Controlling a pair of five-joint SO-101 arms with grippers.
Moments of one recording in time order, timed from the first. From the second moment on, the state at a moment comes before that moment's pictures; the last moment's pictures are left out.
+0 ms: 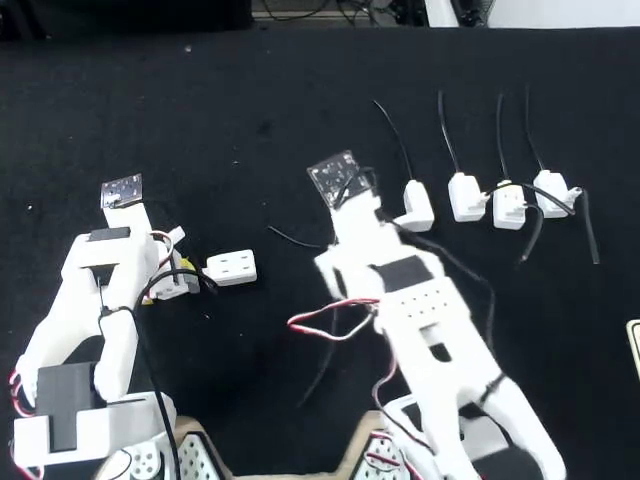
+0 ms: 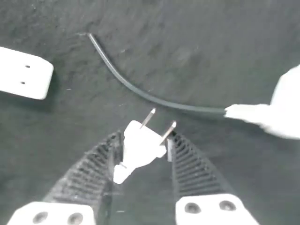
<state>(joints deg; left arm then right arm) -13.4 -11.0 48.8 52.1 6.8 -17.8 -34.9 57.8 44.1 12.7</state>
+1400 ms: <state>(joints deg) -17.1 -11.0 48.9 52.1 6.8 -33.1 -52.5 85.7 35.9 44.3</state>
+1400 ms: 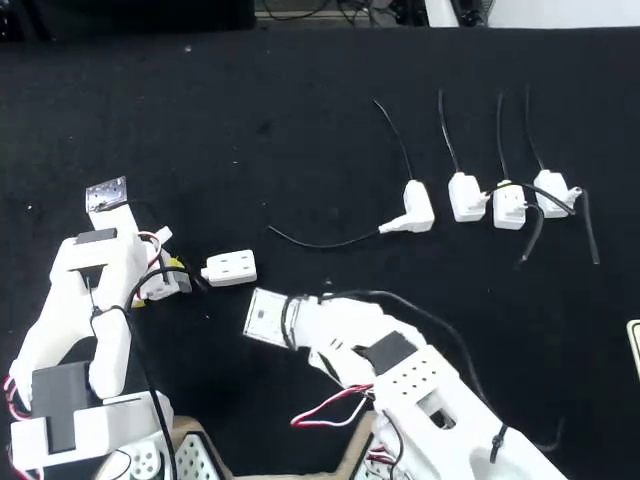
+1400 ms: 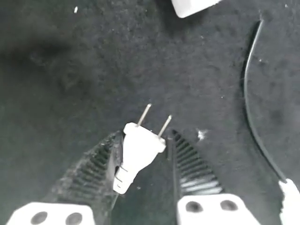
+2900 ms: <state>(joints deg) -17.1 -11.0 48.9 52.1 6.8 -29.9 -52.5 82.3 48.0 42.1</state>
